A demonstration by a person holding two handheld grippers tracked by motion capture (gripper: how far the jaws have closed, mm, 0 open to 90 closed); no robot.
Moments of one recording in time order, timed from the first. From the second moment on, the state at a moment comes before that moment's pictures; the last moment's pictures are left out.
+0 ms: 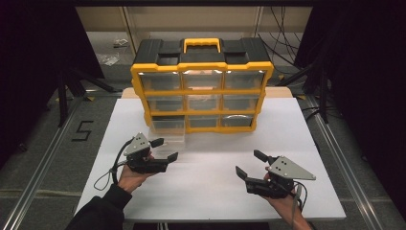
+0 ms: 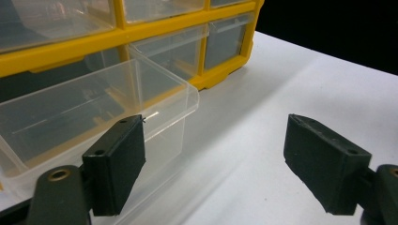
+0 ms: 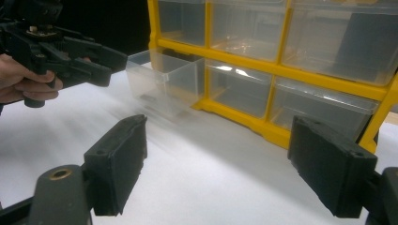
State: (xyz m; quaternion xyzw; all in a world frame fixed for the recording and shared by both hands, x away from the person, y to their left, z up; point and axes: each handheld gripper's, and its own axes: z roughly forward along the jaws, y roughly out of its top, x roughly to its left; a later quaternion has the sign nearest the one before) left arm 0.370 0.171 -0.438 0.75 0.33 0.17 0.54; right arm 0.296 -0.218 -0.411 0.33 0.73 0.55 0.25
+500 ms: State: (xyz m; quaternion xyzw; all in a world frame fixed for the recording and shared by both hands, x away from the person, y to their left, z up) left arm 0.366 0.175 -0.447 0.75 0.36 0.17 0.53; right arm 0.296 -0.219 -0.411 0.33 0.73 0.55 0.25
